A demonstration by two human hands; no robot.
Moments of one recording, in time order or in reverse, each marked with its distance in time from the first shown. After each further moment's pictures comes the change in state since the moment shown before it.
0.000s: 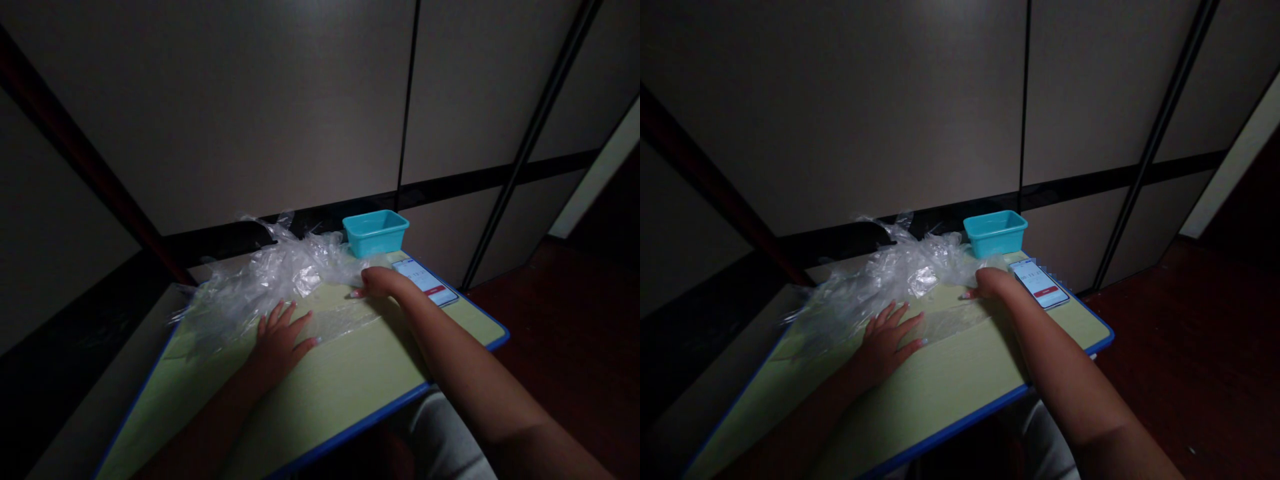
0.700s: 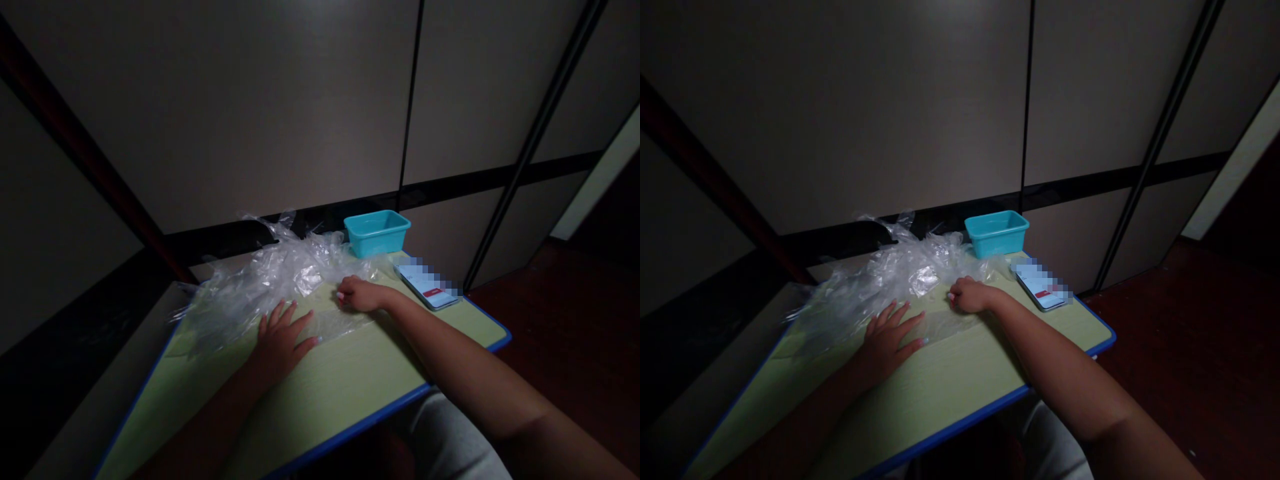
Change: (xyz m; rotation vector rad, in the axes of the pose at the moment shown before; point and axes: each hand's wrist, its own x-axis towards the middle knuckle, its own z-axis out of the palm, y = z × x) left_hand 0.000 0.003 -0.001 0.019 0.003 -0.005; right_hand 0.007 -0.028 0.026 0.168 0.116 -0.443
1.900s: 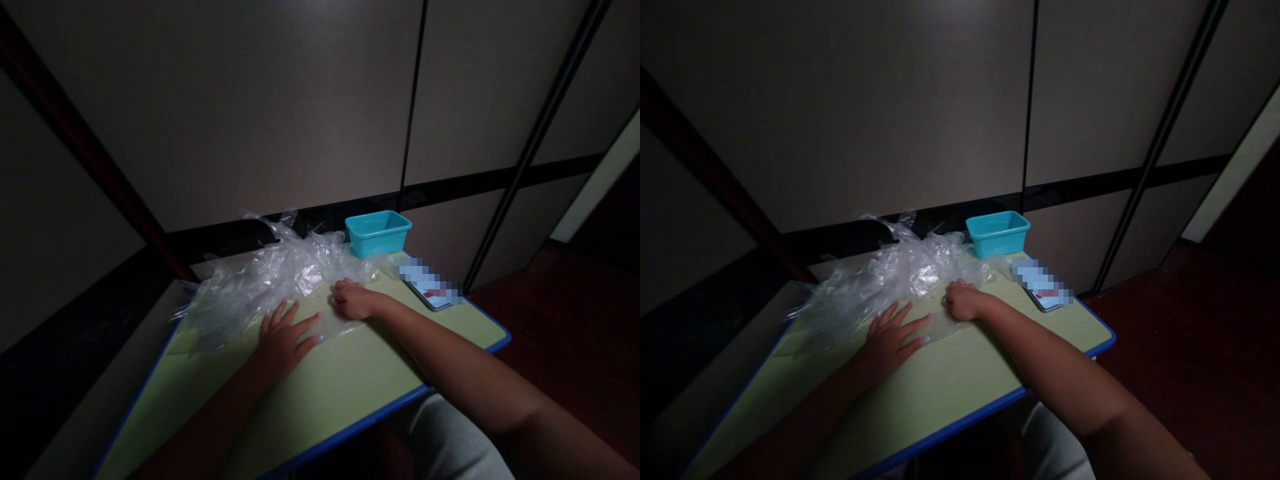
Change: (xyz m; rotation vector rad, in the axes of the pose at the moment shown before) left_hand -0.001 0.000 0.000 -0.023 -0.002 0.030; right_hand 0.003 -0.021 0.009 -0.193 -0.040 0.009
